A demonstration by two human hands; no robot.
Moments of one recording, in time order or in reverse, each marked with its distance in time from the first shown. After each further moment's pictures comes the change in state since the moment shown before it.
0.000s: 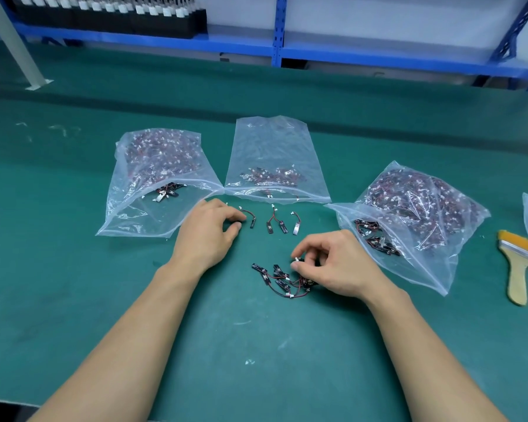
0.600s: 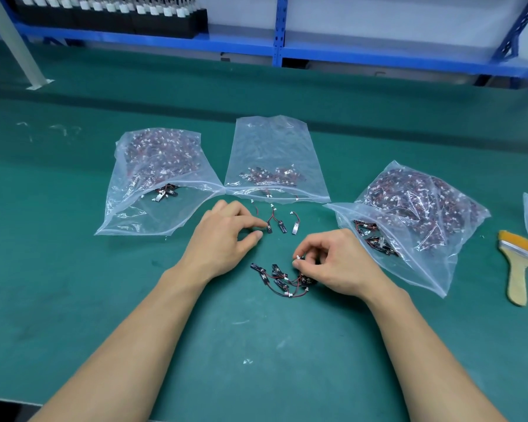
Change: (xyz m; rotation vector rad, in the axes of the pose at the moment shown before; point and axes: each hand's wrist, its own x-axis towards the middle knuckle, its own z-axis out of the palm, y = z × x) left_hand -0.009 0.020 0.004 -0.016 -0.060 0.192; right_hand 0.002 0.003 -0.002 -0.001 -0.003 0.013
